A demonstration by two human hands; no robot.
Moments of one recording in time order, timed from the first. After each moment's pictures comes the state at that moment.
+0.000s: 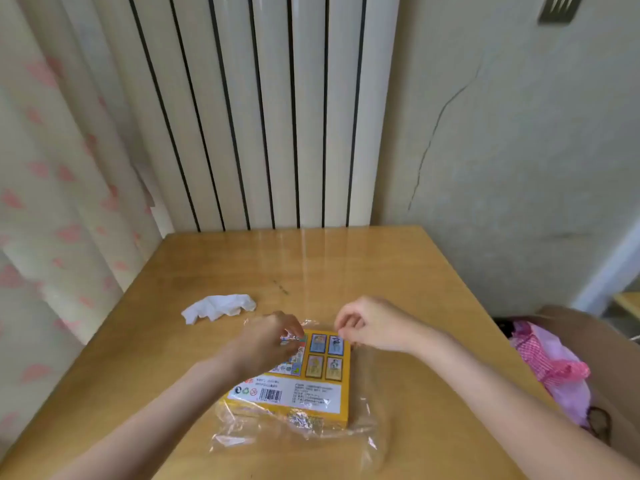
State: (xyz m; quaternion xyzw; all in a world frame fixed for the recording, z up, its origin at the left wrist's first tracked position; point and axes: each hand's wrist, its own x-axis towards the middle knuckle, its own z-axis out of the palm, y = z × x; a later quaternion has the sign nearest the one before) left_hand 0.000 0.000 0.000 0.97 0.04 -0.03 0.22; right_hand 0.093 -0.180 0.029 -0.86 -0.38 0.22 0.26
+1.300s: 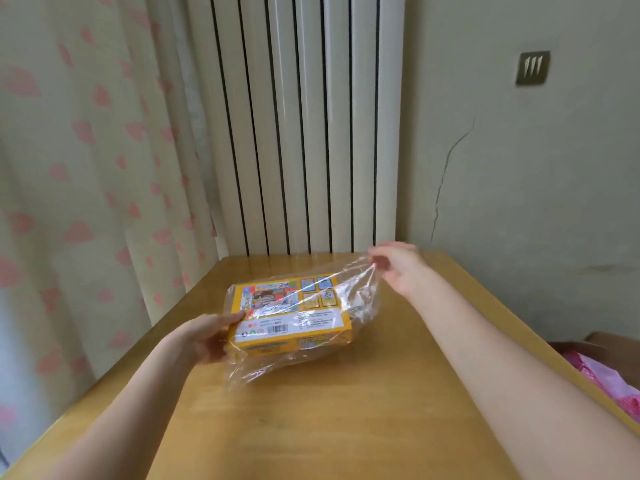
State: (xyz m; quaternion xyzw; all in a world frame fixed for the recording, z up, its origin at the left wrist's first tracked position) left_hand -0.126 0.057 -0.038 0.63 0.37 0.07 0.69; right_hand 0.049 -0.185 0.032 -0.55 -0.08 0.14 0.82
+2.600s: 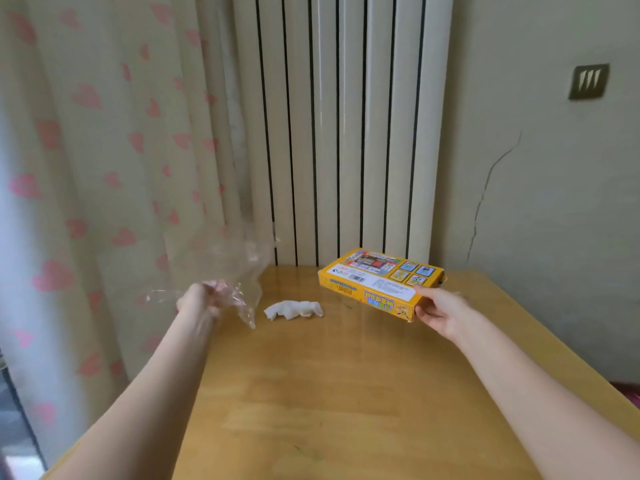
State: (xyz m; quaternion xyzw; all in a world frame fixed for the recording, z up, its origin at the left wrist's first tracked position) left_hand -0.114 0.139 -0.006 0.30 0.36 0.41 0.78; right_hand 0.065 -0.178 -0.001 -0.57 0.01 0.19 0.80
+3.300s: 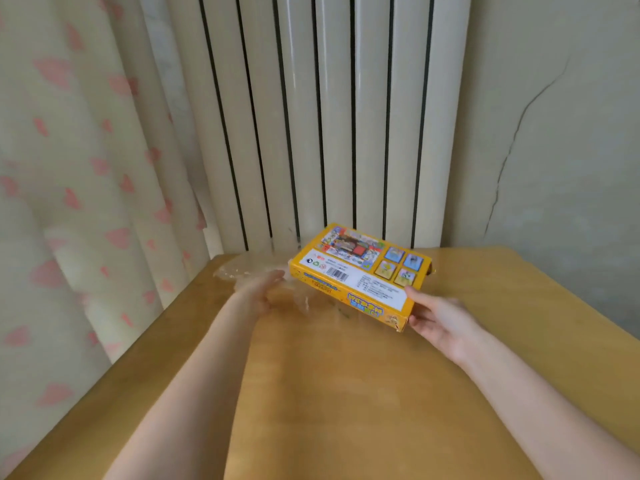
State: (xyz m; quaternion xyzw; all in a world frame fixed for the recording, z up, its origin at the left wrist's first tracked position) left_hand 0.103 0.152 -0.050 0.52 0.40 0.16 0.74; right_hand 0.175 -0.102 -0.068 -0.56 -0.01 0.24 0.79
